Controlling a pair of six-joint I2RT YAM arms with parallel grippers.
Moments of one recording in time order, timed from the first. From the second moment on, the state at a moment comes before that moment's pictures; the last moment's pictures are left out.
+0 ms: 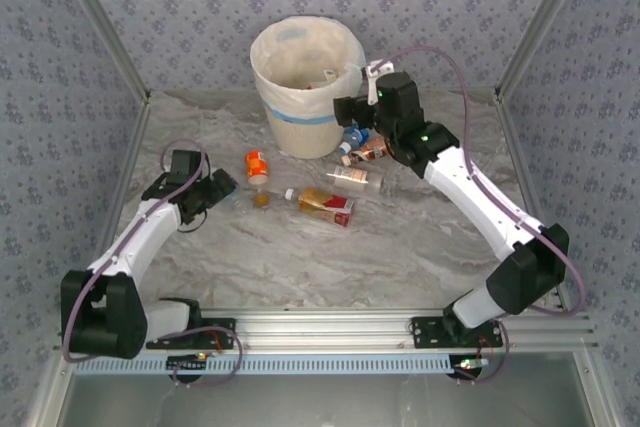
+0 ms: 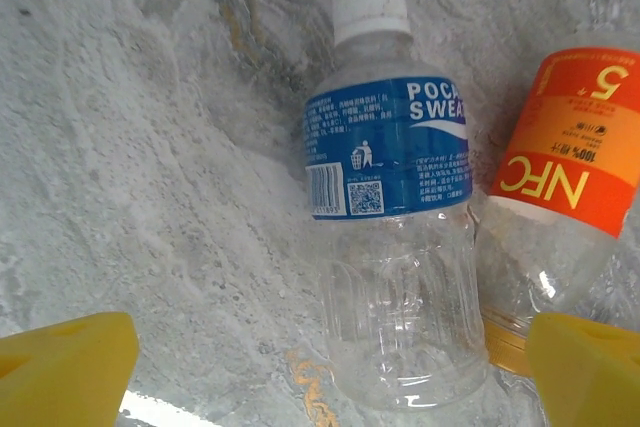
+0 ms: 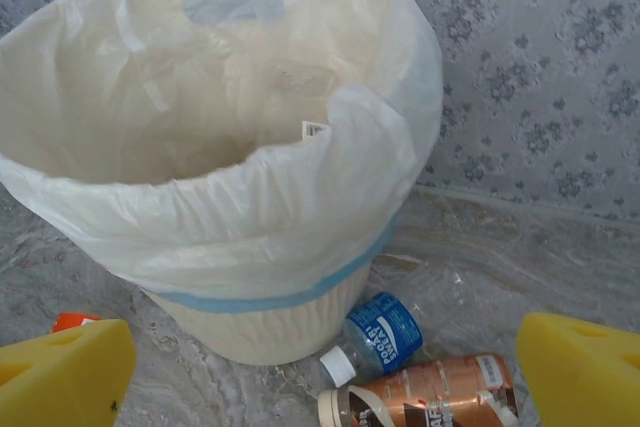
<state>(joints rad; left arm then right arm) -0.14 1.25 0.81 -0.57 -0.05 -0.75 0.54 1.49 1.46 -0.35 0.21 0.14</state>
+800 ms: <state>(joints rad) -0.20 1.74 1.06 -0.58 -0.01 -0.69 0.52 1.28 1.16 -0.35 0.22 0.34</state>
